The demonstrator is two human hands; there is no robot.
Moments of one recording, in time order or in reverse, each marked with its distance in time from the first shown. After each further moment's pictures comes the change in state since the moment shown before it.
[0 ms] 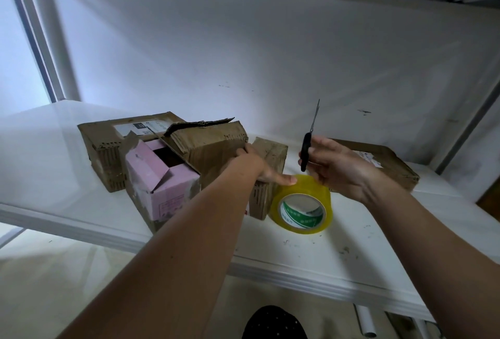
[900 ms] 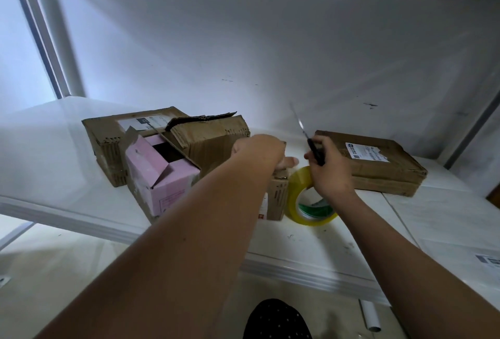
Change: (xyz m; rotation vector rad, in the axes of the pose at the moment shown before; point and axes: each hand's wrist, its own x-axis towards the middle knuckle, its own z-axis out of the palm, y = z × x) left_hand -0.008 0.022 -0.007 0.447 0.169 0.115; right_hand 0.017 0.046 0.020 -0.712 0.488 -0.387
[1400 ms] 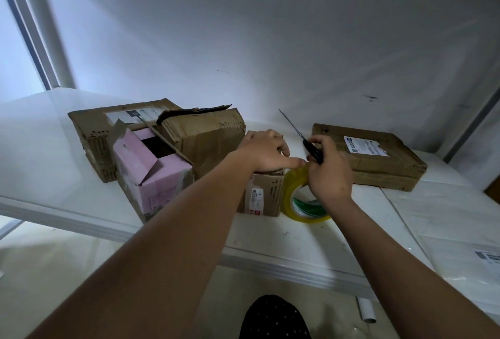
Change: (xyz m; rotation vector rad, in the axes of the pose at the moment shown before) left_hand 0.024 -0.011 0.030 -0.295 0.241 0.386; right_hand -0.006 0.008 0.008 -0.162 0.103 0.017
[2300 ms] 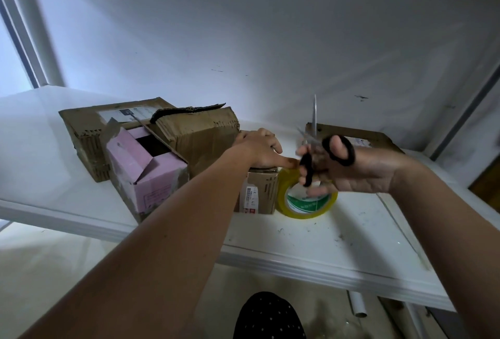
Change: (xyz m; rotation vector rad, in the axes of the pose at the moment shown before) left_hand -0.002 -0.001 -0.002 -0.097 -0.061 -0.075; right_hand 0.019 -0.018 -0.090 0.723 -1.196 0.262
